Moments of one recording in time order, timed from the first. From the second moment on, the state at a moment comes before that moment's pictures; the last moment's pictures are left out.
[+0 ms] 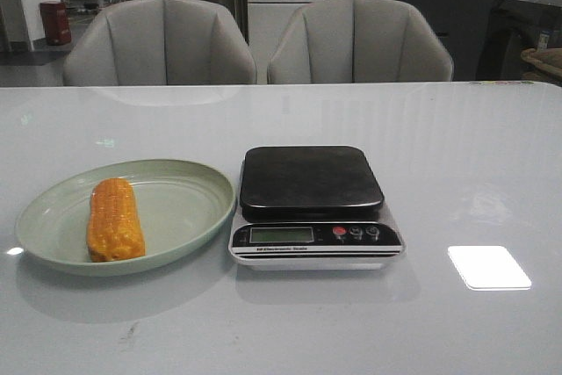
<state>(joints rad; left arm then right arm) -0.29 1.02 -0.67 -0.11 0.44 -0.19 0.04 -0.01 0.03 -0.04 0.07 0.11</state>
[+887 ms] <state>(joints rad) -0.45 1.67 -0.86 -0.20 0.35 -0.22 0.04 -0.01 0.03 -0.04 0.07 0.11</state>
